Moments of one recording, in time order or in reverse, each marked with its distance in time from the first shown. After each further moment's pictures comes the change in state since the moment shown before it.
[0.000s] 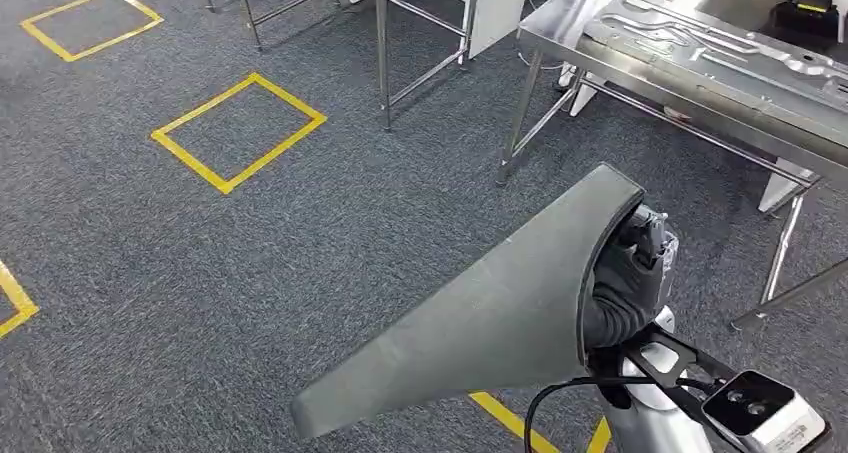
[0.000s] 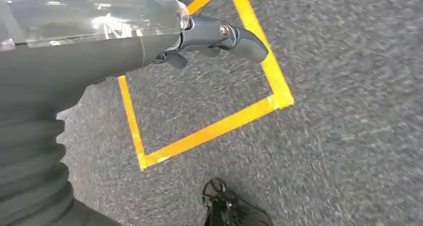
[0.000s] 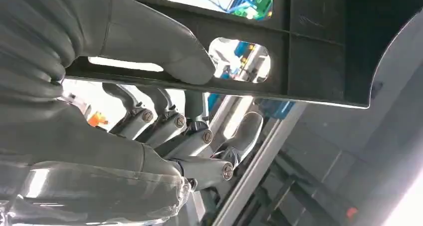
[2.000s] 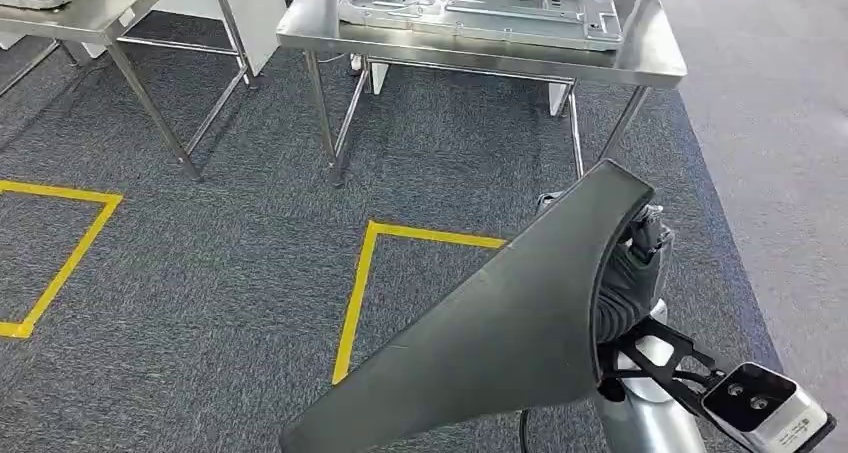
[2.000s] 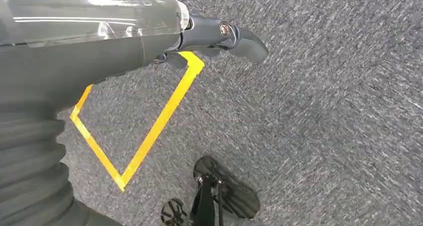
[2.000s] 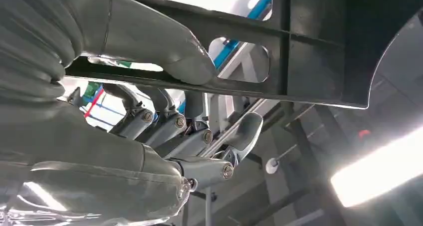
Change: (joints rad) left arm -0.005 -0.007 0.066 -0.006 0.021 -0.065 -0.030; right arm -0.028 0.034 0.002 0.010 -0.009 0.042 0.000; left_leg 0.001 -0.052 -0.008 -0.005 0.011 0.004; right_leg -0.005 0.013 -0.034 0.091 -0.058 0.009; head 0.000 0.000
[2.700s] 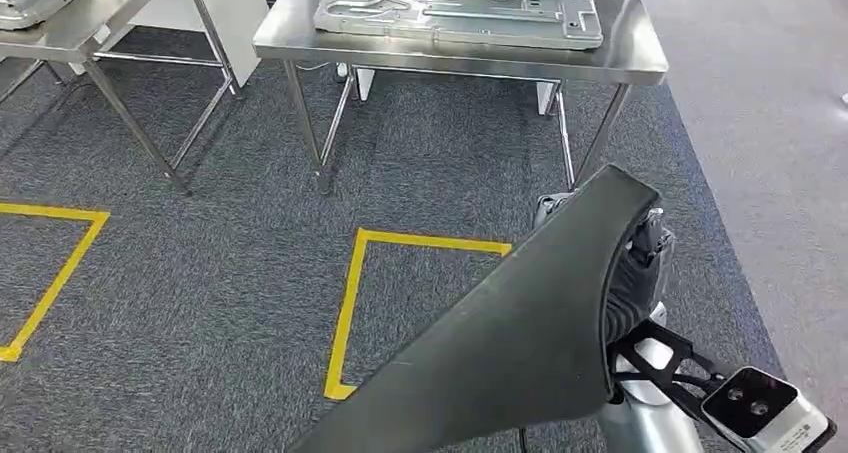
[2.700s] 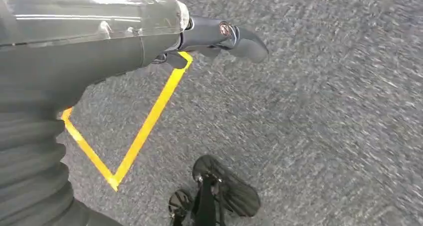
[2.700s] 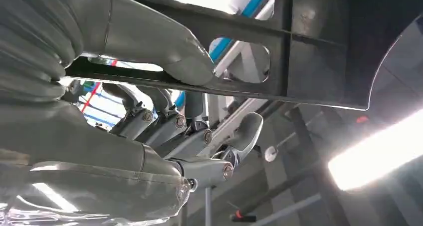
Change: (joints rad) left arm 0.002 -0.004 0.004 0.000 -0.001 -0.001 -0.020; right arm 0.007 0.011 0.000 -0.008 0.011 0.003 0.000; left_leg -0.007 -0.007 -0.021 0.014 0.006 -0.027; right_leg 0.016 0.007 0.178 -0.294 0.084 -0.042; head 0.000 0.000
